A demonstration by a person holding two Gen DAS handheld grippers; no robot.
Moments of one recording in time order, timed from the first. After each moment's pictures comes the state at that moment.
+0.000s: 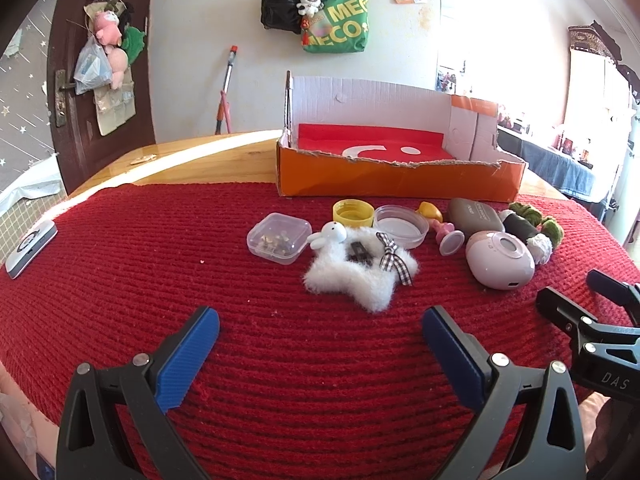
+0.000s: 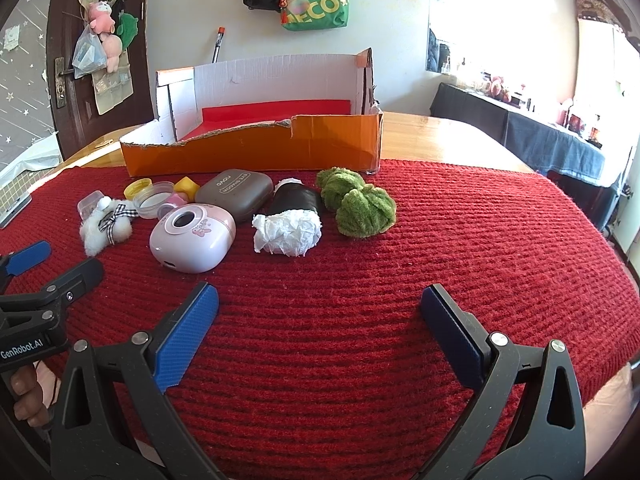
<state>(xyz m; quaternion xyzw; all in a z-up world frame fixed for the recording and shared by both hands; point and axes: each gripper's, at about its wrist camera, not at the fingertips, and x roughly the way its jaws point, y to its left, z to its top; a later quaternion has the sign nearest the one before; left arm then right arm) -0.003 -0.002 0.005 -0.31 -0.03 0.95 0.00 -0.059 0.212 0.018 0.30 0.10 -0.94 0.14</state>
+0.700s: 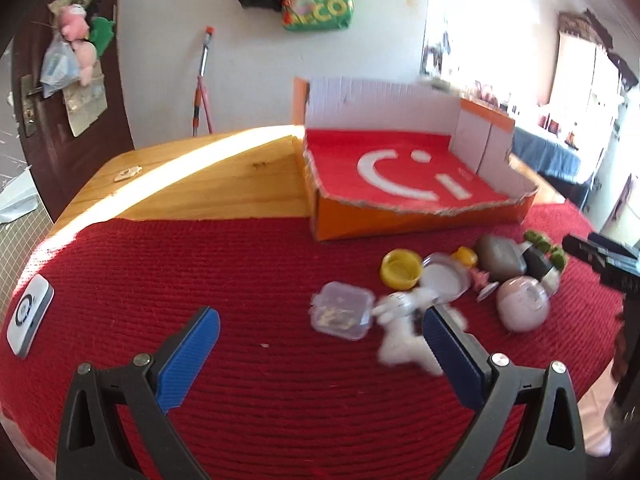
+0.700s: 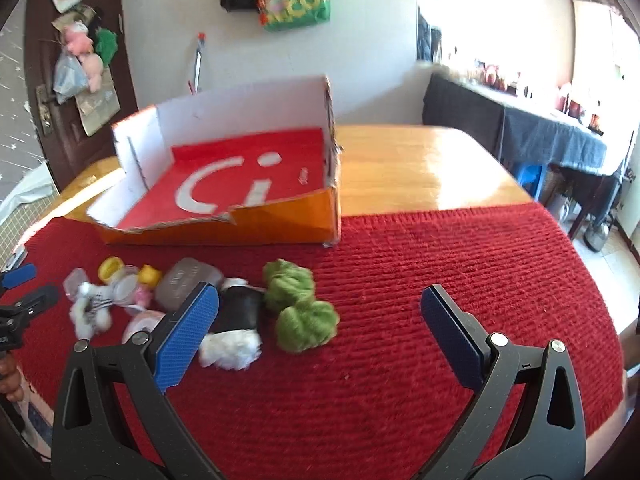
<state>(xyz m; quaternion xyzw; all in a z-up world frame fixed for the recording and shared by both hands) -0.049 -0.065 0.043 -0.37 -0.06 0.93 -0.05 -0.131 0.231 0.074 0.33 0.08 -0.93 0.13</state>
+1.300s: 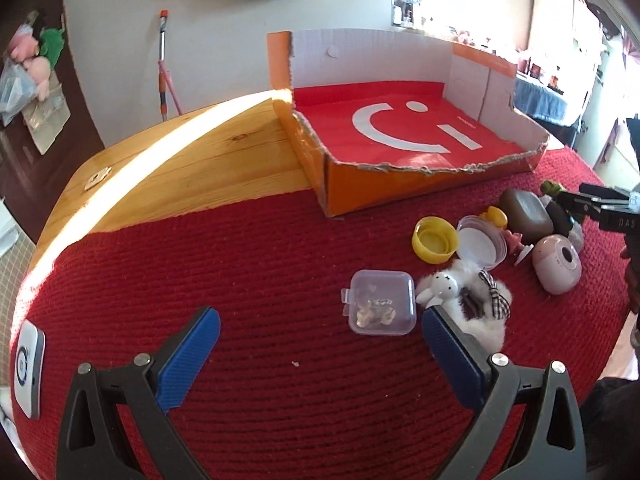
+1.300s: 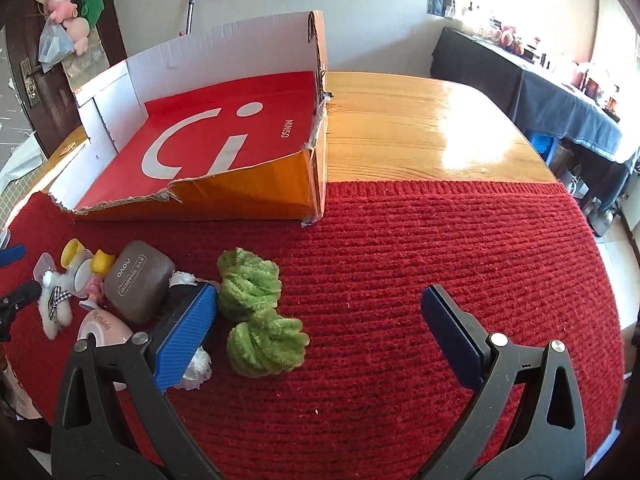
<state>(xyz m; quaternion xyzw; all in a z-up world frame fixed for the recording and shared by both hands) -0.079 -0.079 0.025 -0.43 -0.01 0.90 -0.02 -0.177 0.231 0.050 0.41 0.10 -0.90 0.13</state>
